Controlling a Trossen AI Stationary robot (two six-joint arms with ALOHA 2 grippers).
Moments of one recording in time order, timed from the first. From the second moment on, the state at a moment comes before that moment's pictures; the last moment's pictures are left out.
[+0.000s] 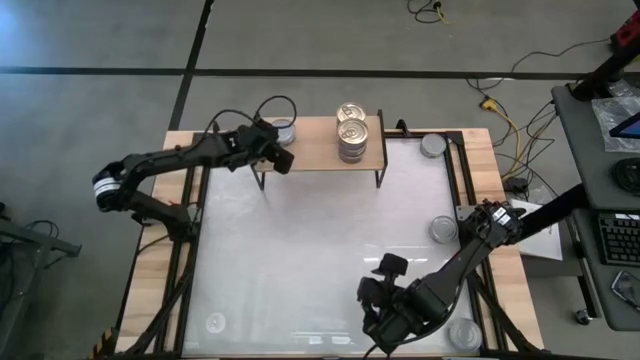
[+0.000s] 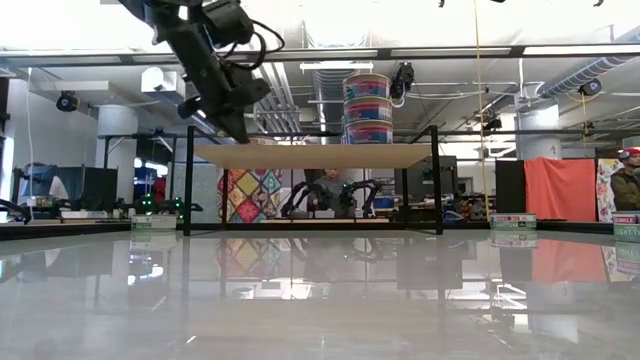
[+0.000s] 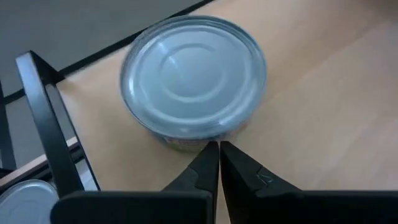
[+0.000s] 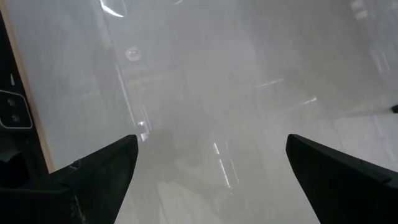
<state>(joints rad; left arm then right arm) 0.48 1.38 1.05 -0.51 -0.41 -0.35 0.70 1.97 1.90 -1.34 0.46 0.97</state>
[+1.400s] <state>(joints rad) -0.81 1.39 1.08 -0.31 -0.53 -0.36 0.38 1.75 1.01 -1.52 0.20 1.39</state>
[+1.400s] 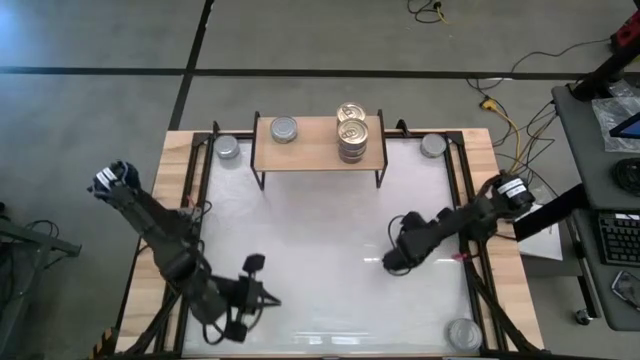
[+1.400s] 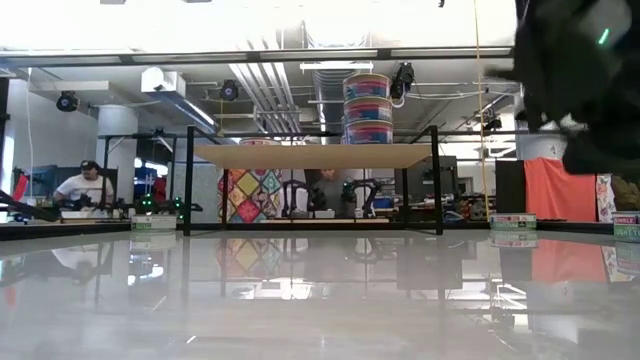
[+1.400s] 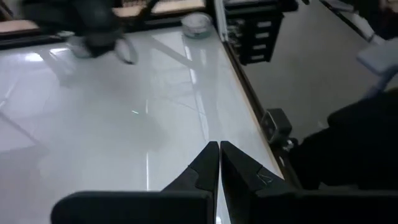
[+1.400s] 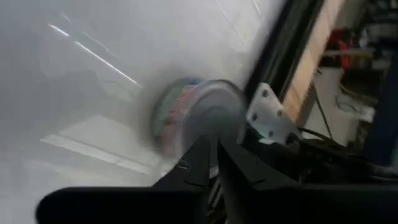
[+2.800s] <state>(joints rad) -0.75 1.70 1.07 -0.03 -0.61 -0.31 0.89 1.75 1.31 -0.99 0.70 1.21</state>
